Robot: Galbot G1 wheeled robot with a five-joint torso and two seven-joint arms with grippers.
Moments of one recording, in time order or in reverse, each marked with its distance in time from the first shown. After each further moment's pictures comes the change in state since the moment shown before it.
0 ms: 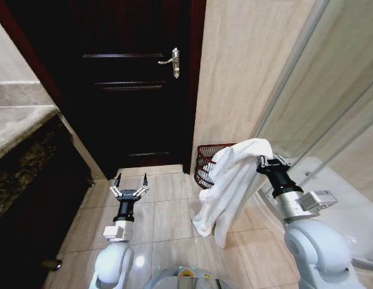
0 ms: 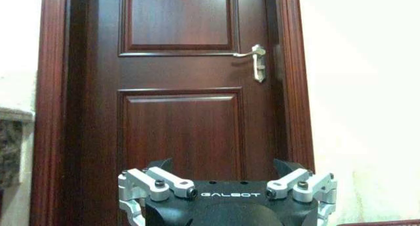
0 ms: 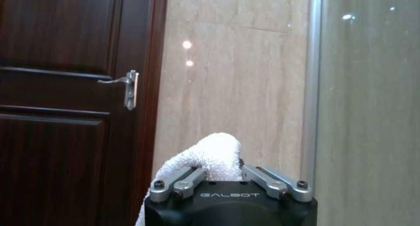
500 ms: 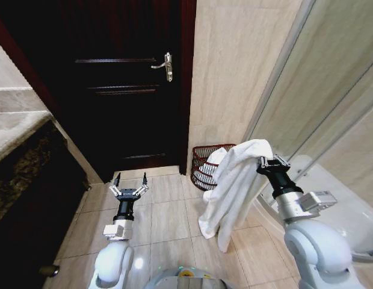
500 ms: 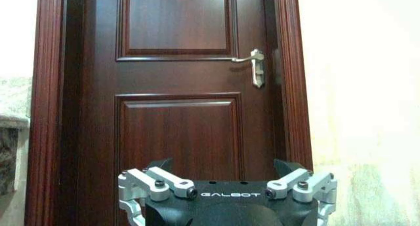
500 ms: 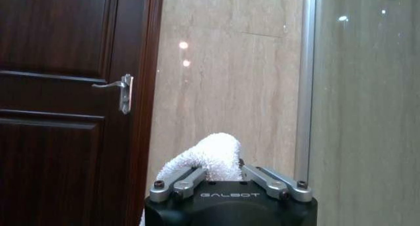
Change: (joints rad) left arm -0.005 -0.001 -0.003 -0.003 -0.001 0.011 -0.007; right arm -0.004 0.000 0.001 0.000 -0.001 0.001 0.001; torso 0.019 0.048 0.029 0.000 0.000
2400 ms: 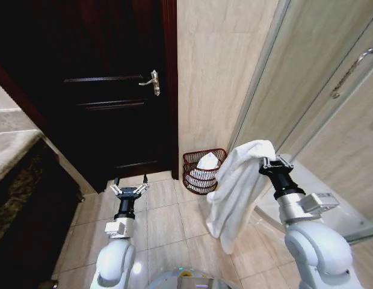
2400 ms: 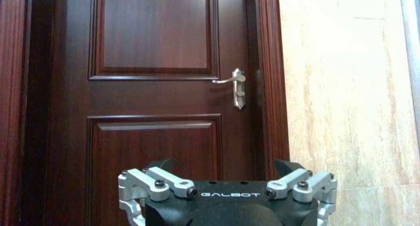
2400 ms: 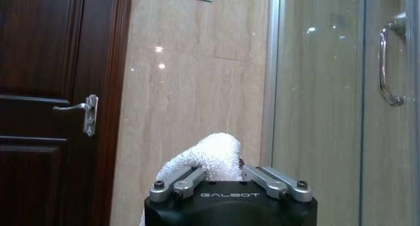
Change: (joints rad) left arm -0.011 -0.013 0.014 -0.015 0.018 0.039 -0.025; right arm -0.014 0.006 0.006 -0.001 -0.006 0.018 0.018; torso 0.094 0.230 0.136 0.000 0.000
